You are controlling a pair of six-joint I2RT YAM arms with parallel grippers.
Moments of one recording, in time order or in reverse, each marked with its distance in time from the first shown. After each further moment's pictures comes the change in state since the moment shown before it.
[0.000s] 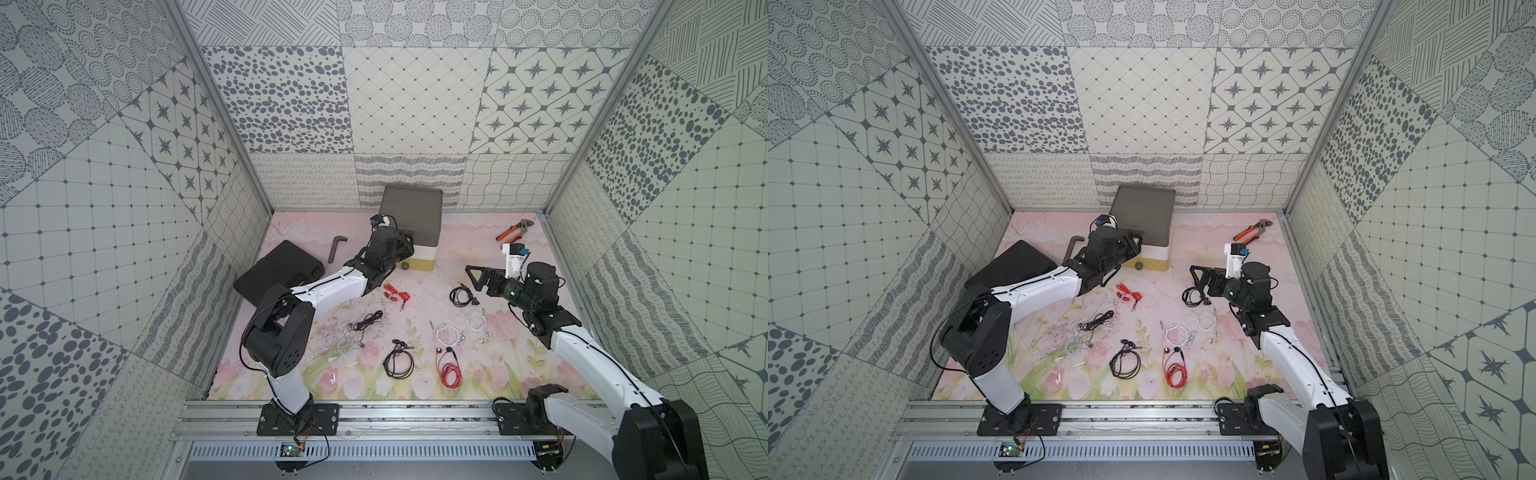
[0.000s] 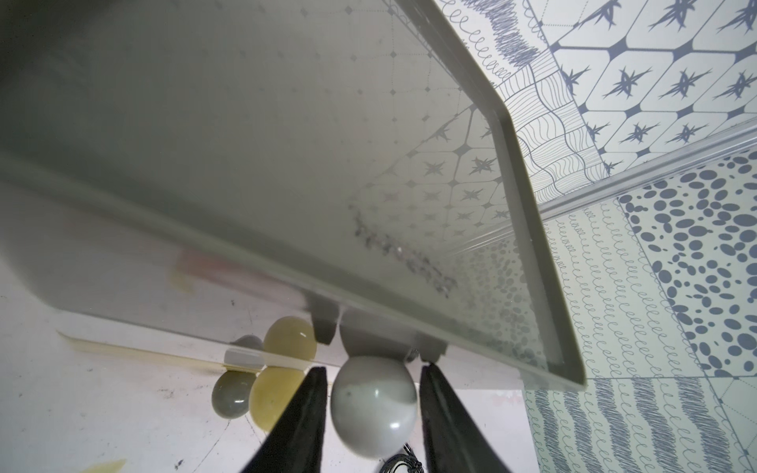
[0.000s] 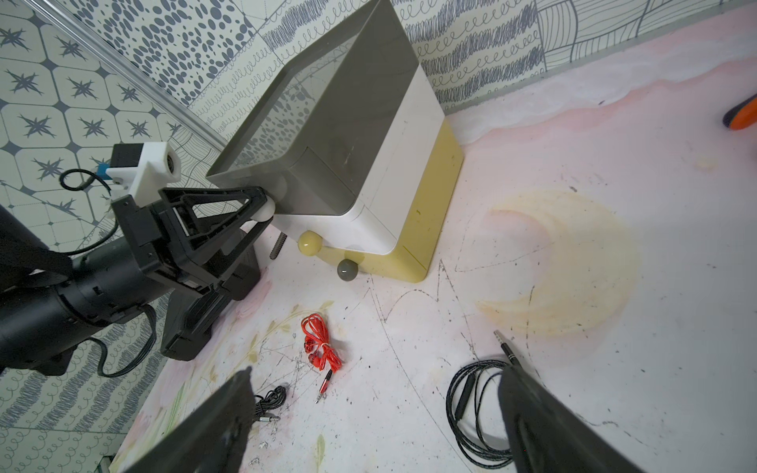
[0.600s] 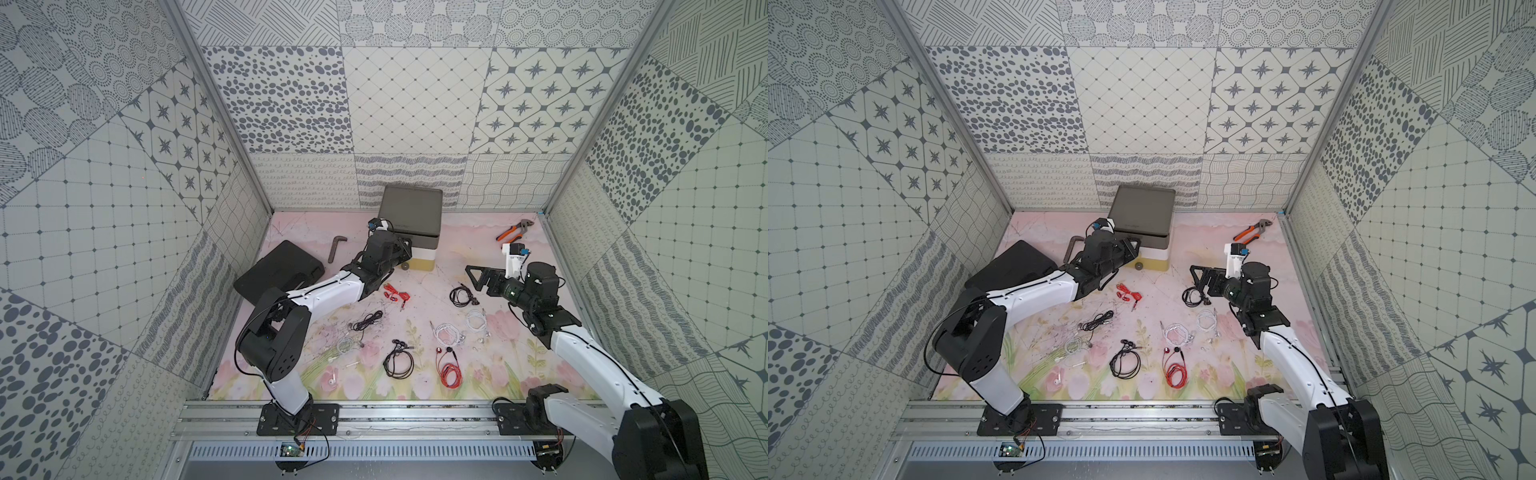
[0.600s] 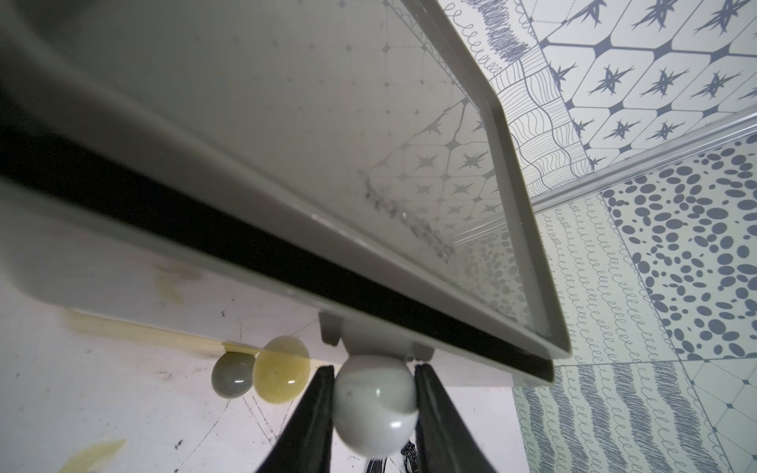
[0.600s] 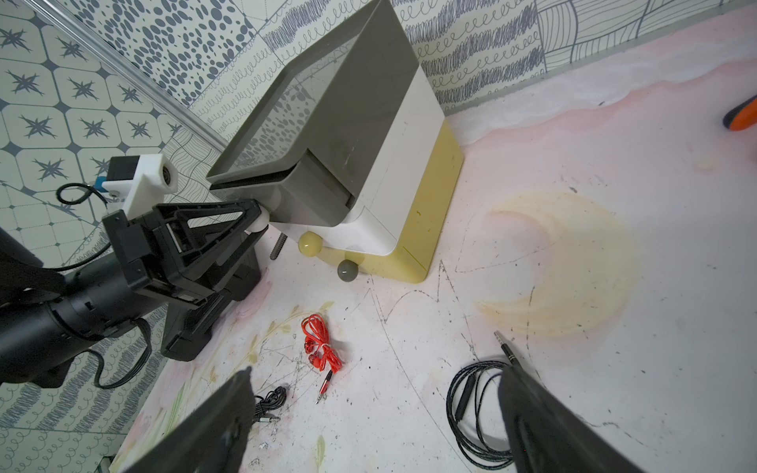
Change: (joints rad) left arm 0.000 -0.051 -0.079 0.046 0.035 -0.018; right arm 0.000 0.000 0.000 0.000 0.000 0.001
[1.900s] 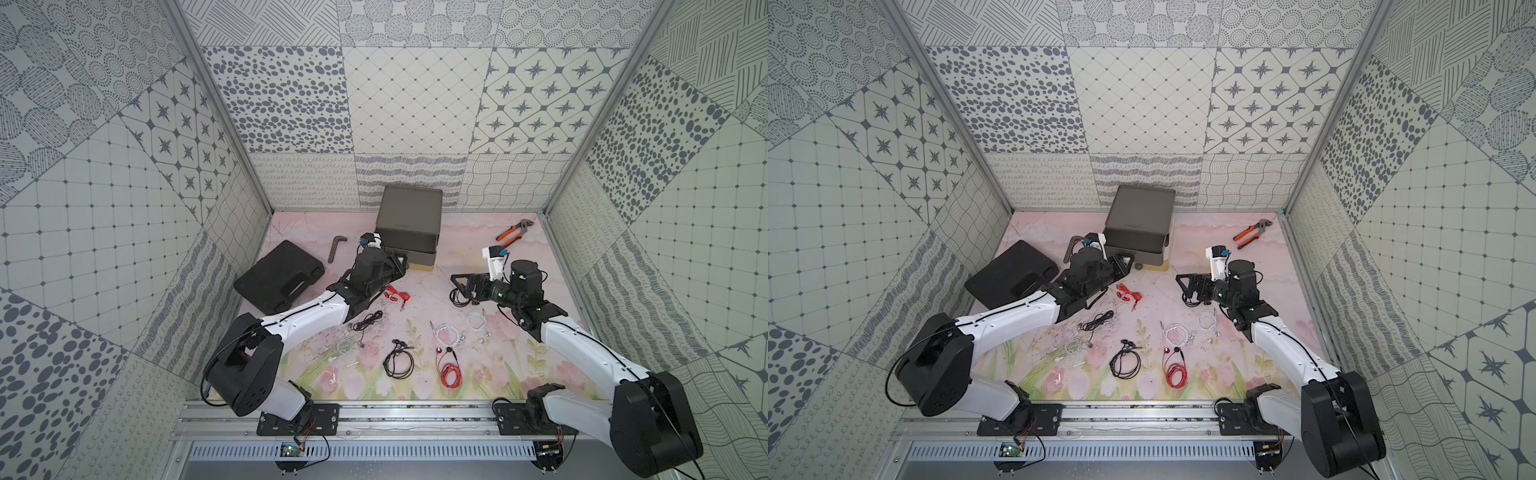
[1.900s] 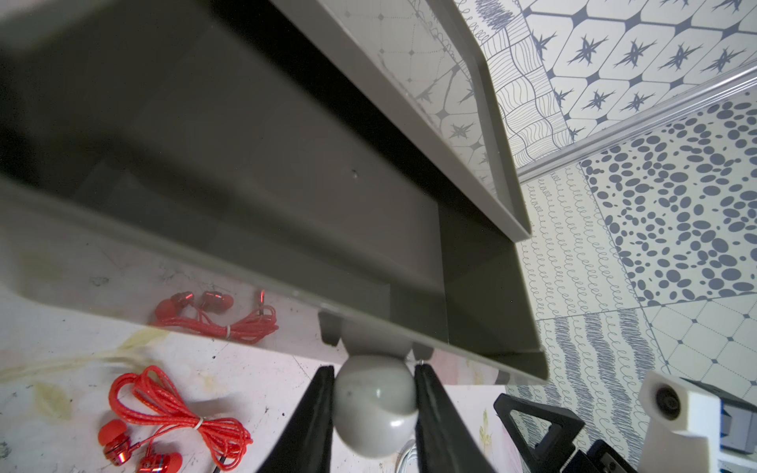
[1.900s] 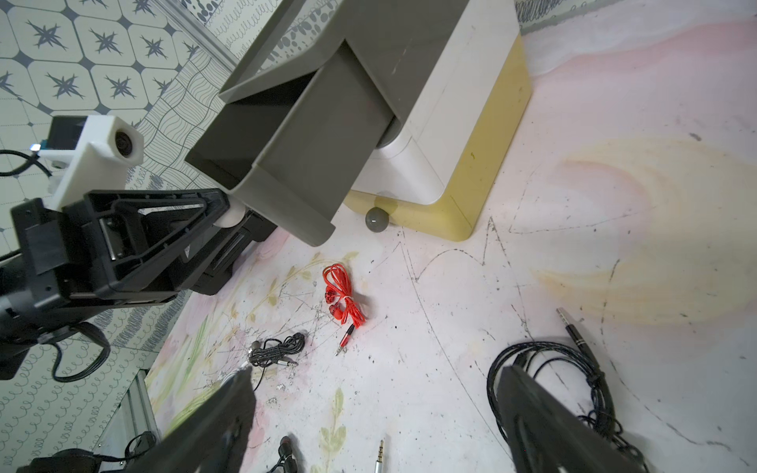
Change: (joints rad) left arm -0.039 -0.220 -0.217 -0.009 0.009 -0.023; right arm 0.085 0.121 0.025 -0.006 -0.088 -0.062
